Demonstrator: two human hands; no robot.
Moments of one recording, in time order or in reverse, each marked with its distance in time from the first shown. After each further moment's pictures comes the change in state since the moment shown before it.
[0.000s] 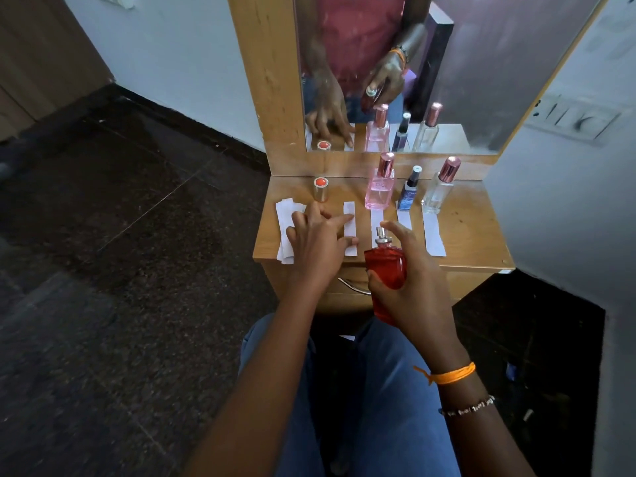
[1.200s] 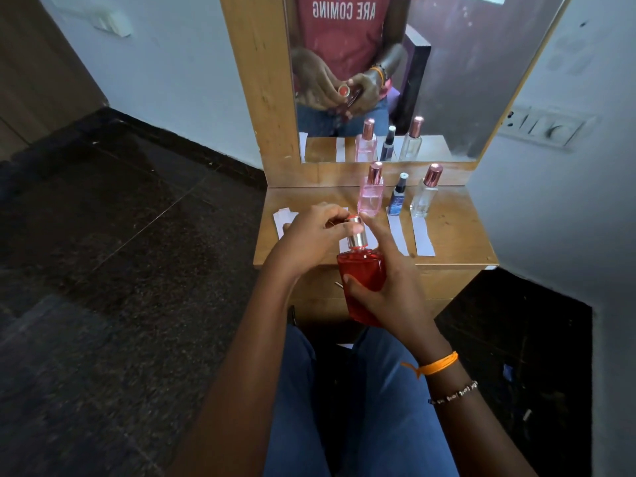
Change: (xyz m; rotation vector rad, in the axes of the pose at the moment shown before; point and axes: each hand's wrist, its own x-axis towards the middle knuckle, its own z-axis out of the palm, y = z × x) left_hand -0.016 0.018 -0.079 -0.474 -0.304 0.149; right_hand -0.003 -0.012 0.005 0.202 -0.080 -0.127
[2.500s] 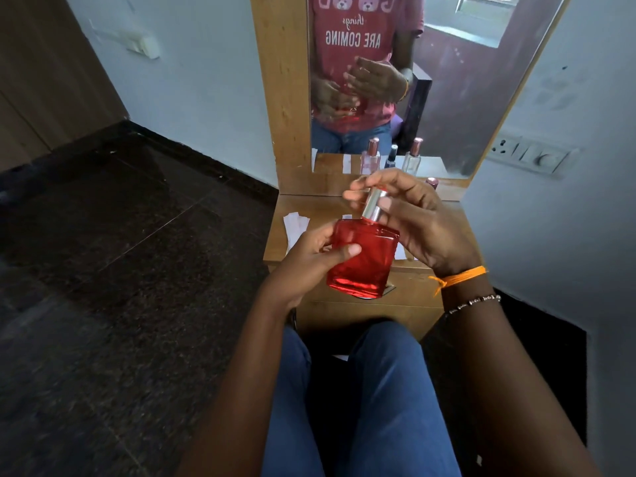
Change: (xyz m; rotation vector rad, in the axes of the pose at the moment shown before) left_hand -0.050 -0.007 0.011 -0.561 -0.033 0.117; right_hand 0.059 -0.043 -0.059 0.838 -0.382 -0.084
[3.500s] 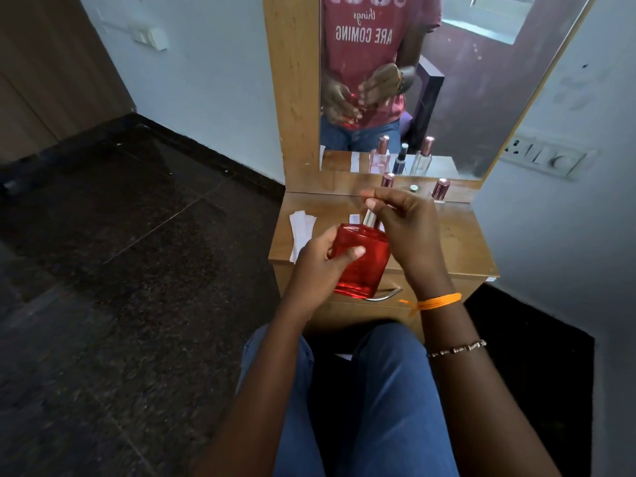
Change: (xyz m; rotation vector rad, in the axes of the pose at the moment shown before) left_hand 0.001 -0.019 0.008 0.122 0.253 -0.015; right_hand 0.011 0.024 0.030 -0.676 0.600 0.051
